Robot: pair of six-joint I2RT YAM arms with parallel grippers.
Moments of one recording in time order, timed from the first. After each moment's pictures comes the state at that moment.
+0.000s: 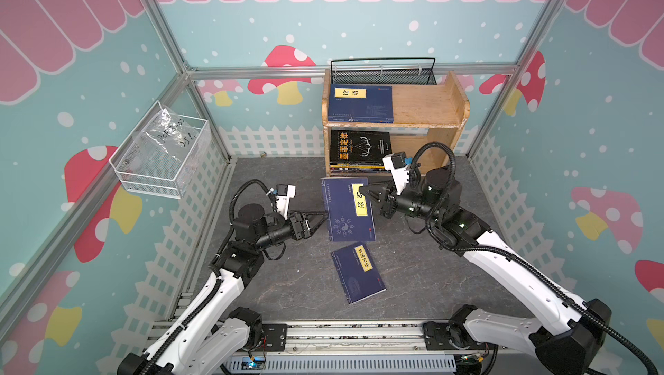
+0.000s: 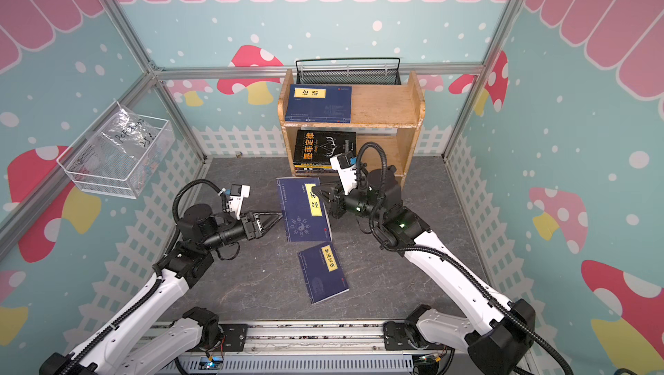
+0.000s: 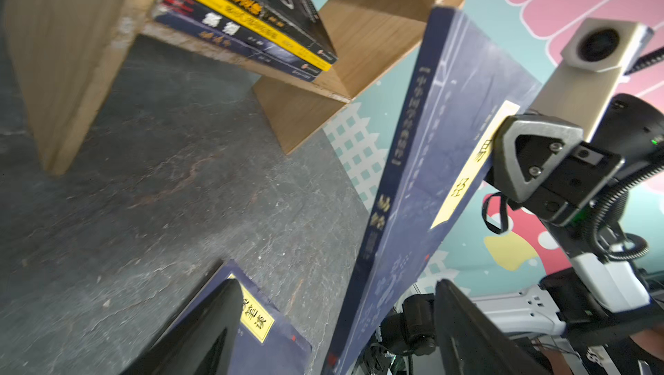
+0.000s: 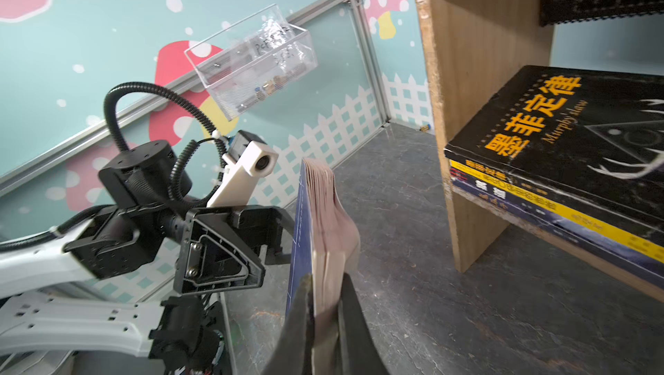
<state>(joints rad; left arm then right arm) -0.32 0.90 0.67 0.08 0.74 -0.72 0.61 1.16 1.14 -0.11 -0.50 0.31</state>
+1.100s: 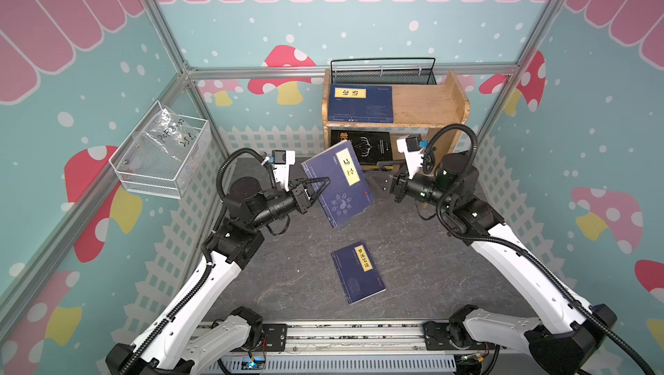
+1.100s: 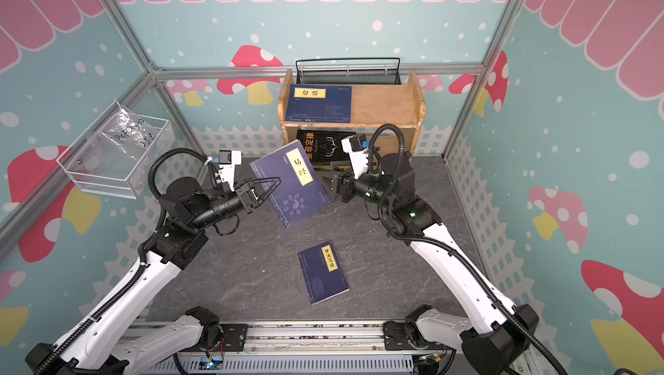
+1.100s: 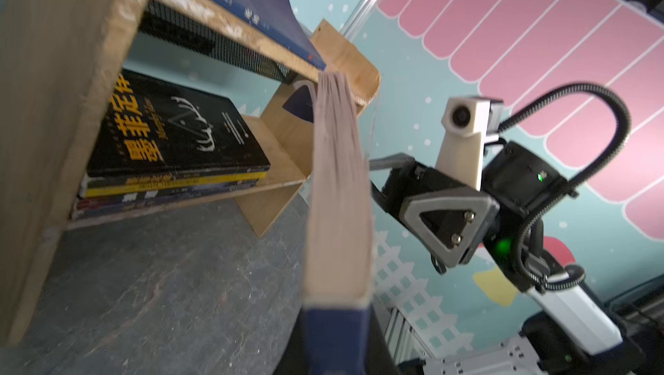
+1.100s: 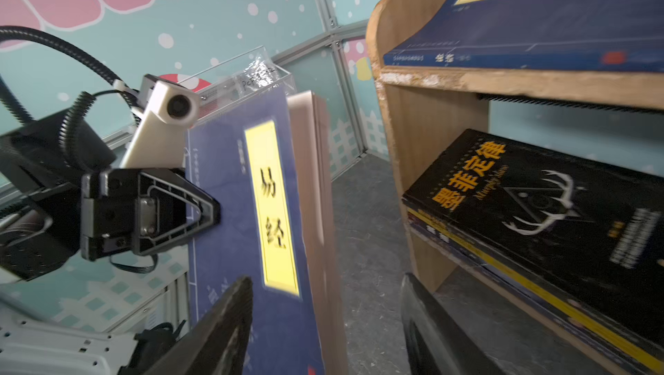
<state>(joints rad) -0.41 1.00 1.06 0.00 0.53 -0.69 0.52 1.14 1.24 -0.16 -0.41 0.28</state>
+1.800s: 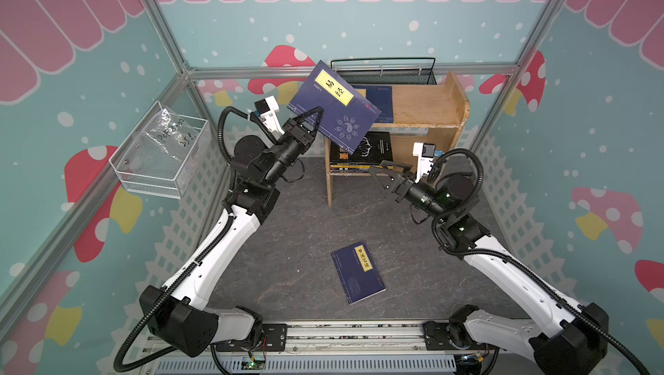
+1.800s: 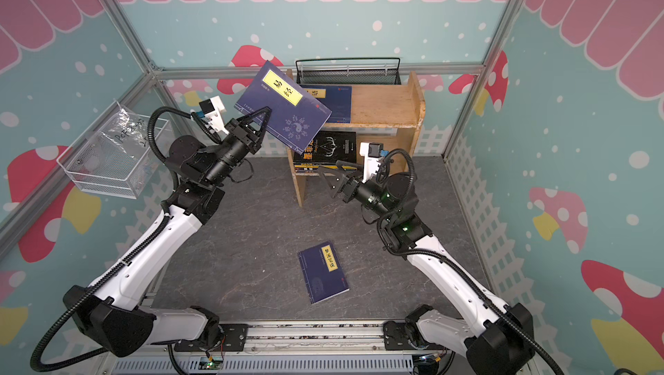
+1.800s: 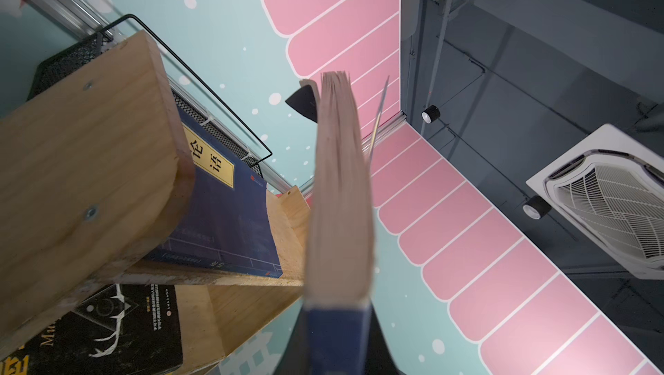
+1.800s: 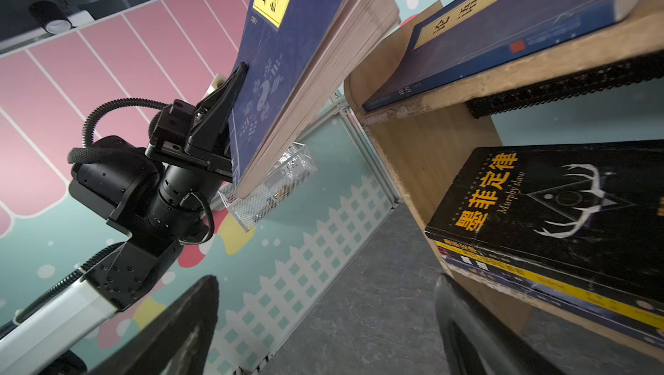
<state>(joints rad) -0.38 1.35 1.40 0.35 0.29 -1.16 0.52 1.16 0.99 0.40 -0.40 0.68</state>
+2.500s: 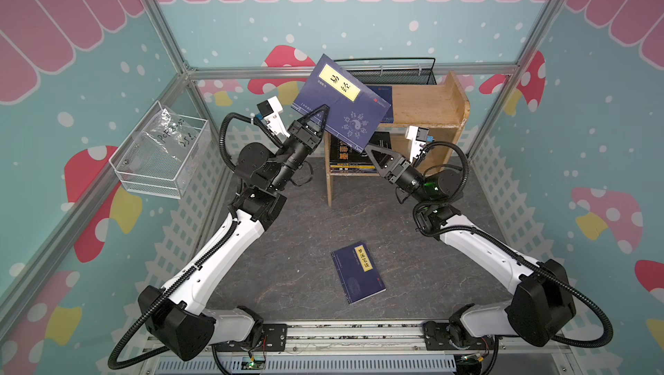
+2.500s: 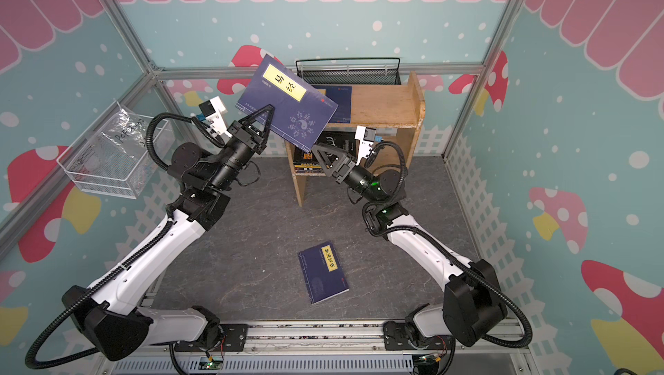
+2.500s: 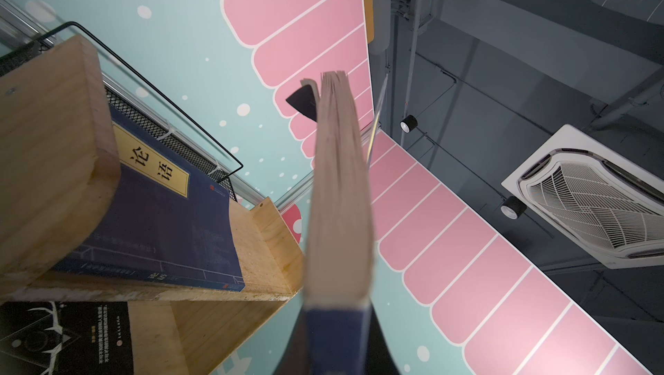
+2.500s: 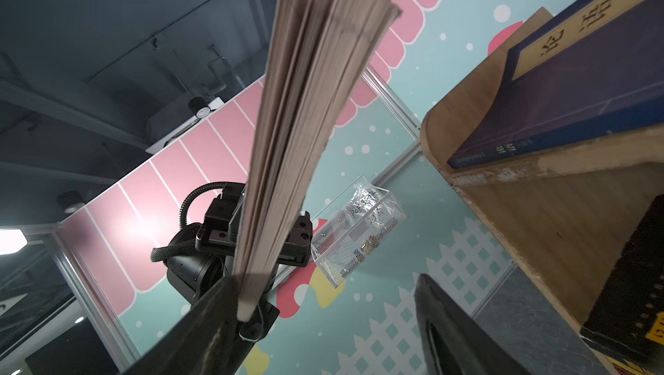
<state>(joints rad) -0.48 1.33 1.38 0.42 0.20 -1.10 0.52 1.39 1.06 0.91 -0.49 1.07</state>
